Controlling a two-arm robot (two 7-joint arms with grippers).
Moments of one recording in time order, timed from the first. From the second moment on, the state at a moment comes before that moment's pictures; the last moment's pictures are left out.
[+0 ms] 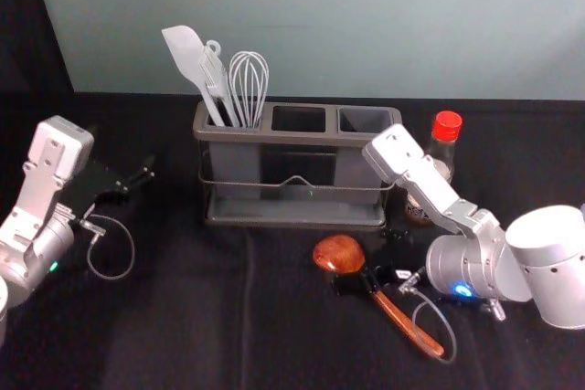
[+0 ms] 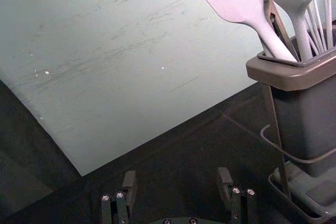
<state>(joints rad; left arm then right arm) -0.20 0.60 0.45 -1.41 -0.25 -0.12 0.03 0.34 0.51 -0.59 -1.69 0.35 0.81 0.32</state>
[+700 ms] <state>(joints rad) -0.20 0.60 0.45 -1.41 -0.25 -0.12 0.03 0.36 0.46 -0.60 -1.63 0.29 0.80 0.35</state>
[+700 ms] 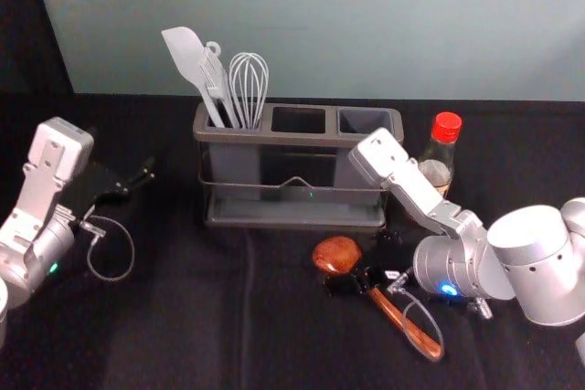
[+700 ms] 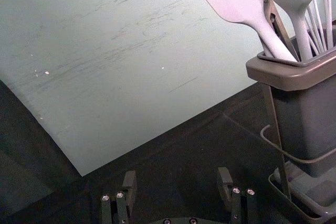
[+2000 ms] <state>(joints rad) -0.20 0.60 0.45 -1.41 -0.25 -0.12 0.03 0.36 0.43 -0.61 -1.59 0.19 0.75 0.37</state>
